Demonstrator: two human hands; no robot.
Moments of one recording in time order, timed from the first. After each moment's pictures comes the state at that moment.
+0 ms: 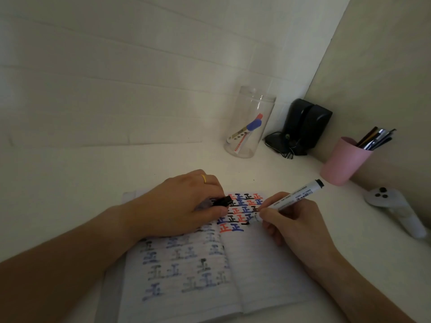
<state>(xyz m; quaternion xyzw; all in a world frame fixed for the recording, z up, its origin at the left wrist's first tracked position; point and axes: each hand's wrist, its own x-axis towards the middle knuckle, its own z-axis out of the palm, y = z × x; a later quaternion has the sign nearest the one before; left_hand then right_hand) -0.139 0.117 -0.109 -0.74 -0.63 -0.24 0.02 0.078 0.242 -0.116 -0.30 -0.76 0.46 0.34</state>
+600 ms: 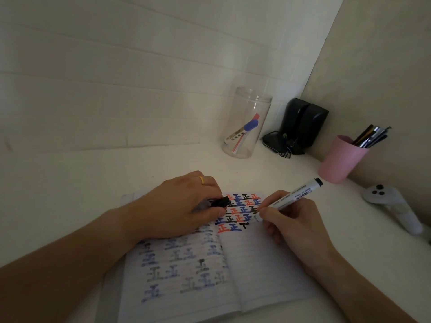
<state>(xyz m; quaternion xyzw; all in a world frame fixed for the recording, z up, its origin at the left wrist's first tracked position) -0.139 0.118 -0.110 -0.74 -0.63 -0.24 0.02 0.079 0.242 -0.117 -0.28 -0.76 0.46 0.35</state>
